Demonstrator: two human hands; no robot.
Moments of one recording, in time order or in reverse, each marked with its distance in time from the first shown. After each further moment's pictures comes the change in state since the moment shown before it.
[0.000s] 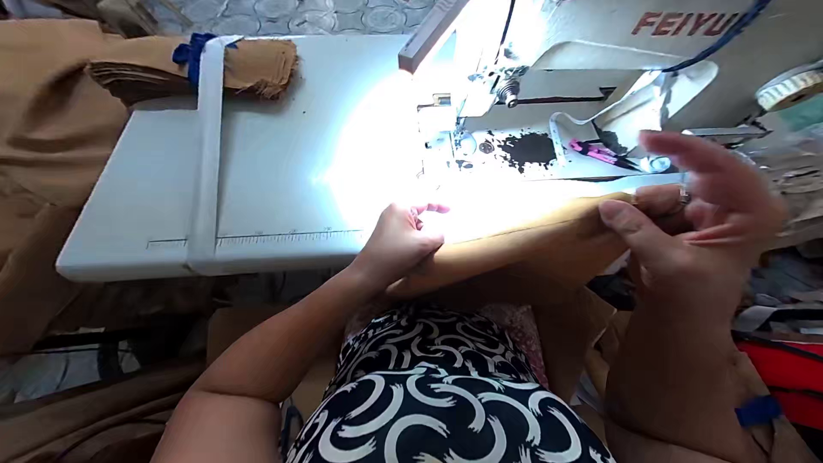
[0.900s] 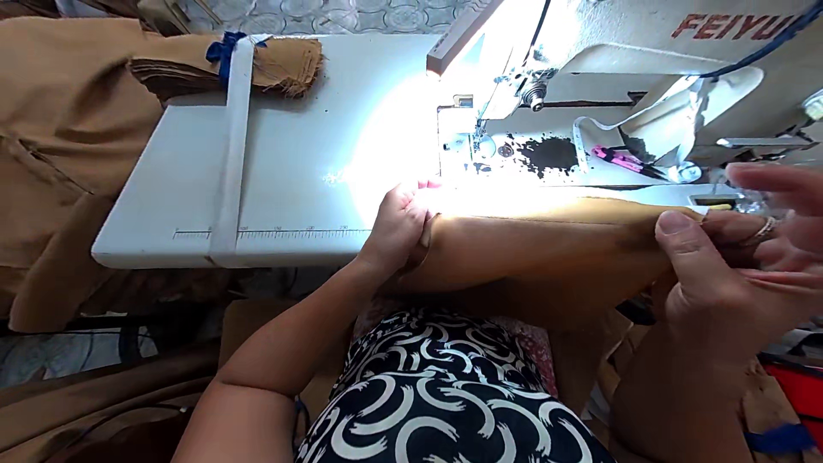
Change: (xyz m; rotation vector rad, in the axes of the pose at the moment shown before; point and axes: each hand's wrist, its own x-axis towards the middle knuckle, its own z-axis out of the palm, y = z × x) left_hand 0.010 -0.001 -0.007 -0.210 0.223 0.000; right_hand -0.017 0.001 0.000 -0.135 0.248 -0.004
